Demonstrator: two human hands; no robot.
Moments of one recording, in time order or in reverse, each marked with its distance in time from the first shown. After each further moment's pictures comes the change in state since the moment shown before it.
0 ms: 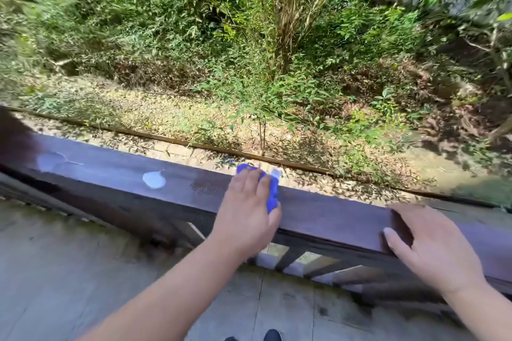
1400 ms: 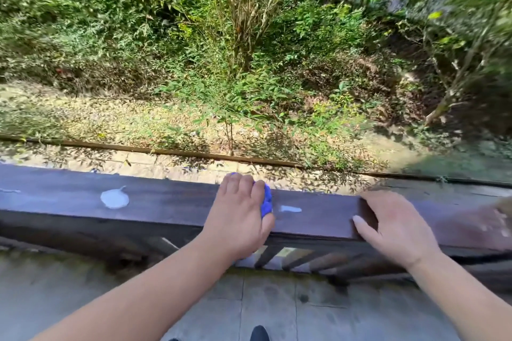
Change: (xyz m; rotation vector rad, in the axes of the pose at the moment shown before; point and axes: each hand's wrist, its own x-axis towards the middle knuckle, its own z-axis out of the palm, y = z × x) left_hand 0.021 0.011 0.010 0.067 -0.116 0.184; right_hand -0.002 -0.016 -0.017 -0.014 -0.087 0.082
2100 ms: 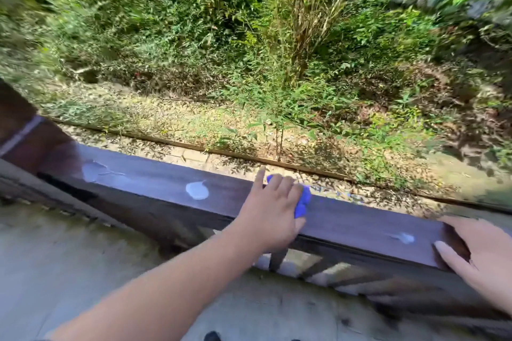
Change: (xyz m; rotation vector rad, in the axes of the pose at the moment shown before) left_hand -0.028 -0.071 -0.022 0.149 -0.025 0.030; right_hand 0.006 0.020 0.023 0.051 -0.003 0.036
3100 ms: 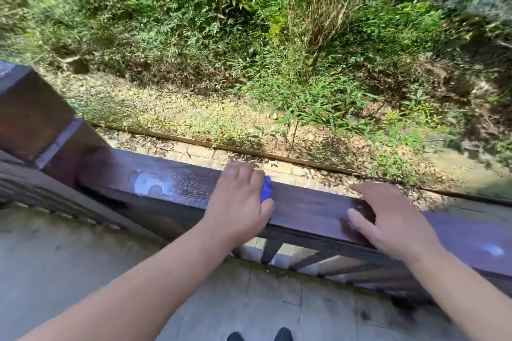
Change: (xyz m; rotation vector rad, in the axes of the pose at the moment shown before) left_hand -0.070 -0.189 0.005 -0.121 0.121 -0.166; right_hand 0.065 -0.290 0.022 0.121 0.021 -0.272
